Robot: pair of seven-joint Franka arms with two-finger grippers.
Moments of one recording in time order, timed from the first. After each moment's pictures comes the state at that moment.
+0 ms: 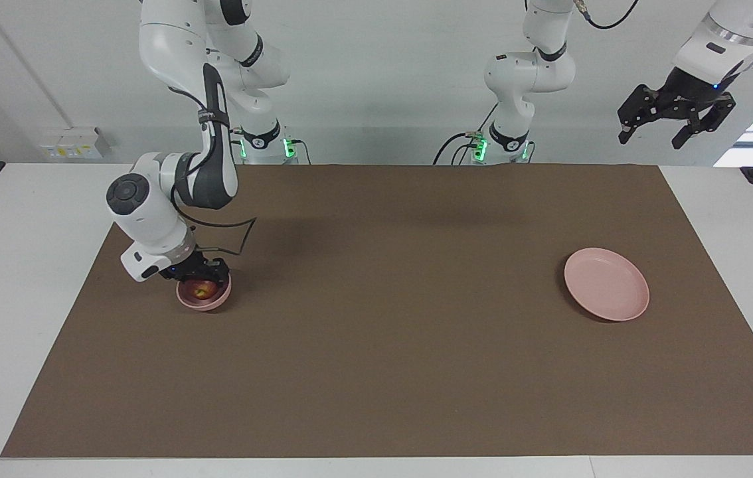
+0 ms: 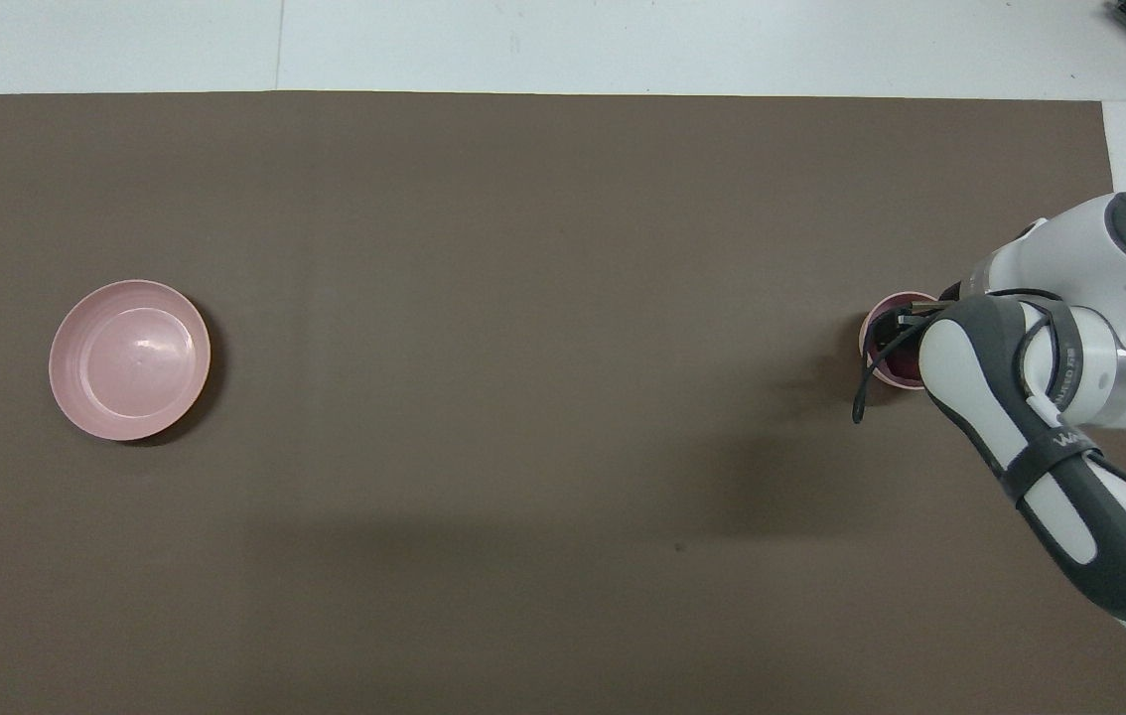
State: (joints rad) left arm -0.03 -0.02 0.02 -1.39 -0.02 1.34 0.16; right arm 0.06 0.30 -0.13 -1.92 0.05 2.15 -0.05
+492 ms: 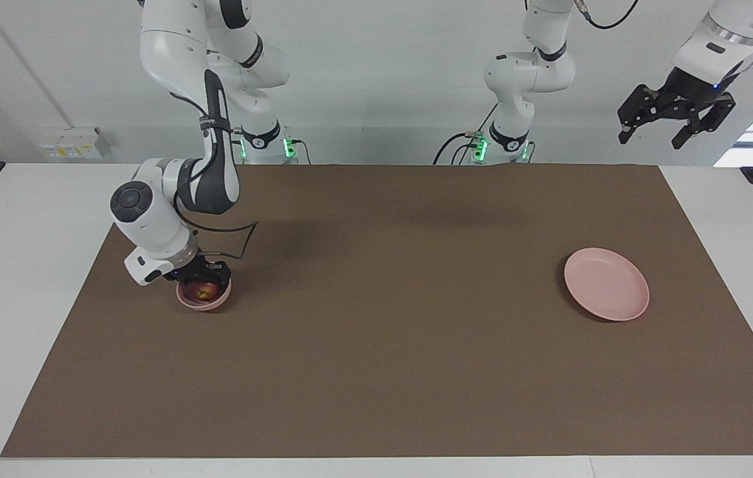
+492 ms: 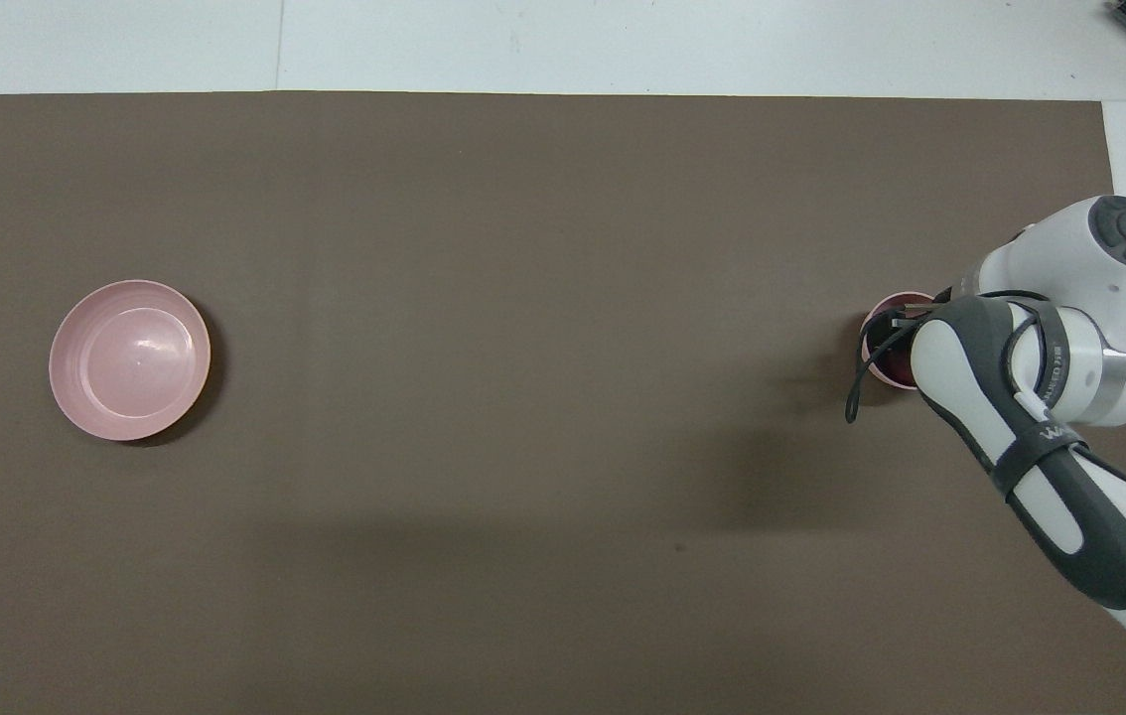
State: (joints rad) left arm -0.03 -0.02 0.02 -1.39 -0.02 1.34 0.16; right arm 0.06 0.32 -0.13 -1.92 0.05 2.15 -0.03
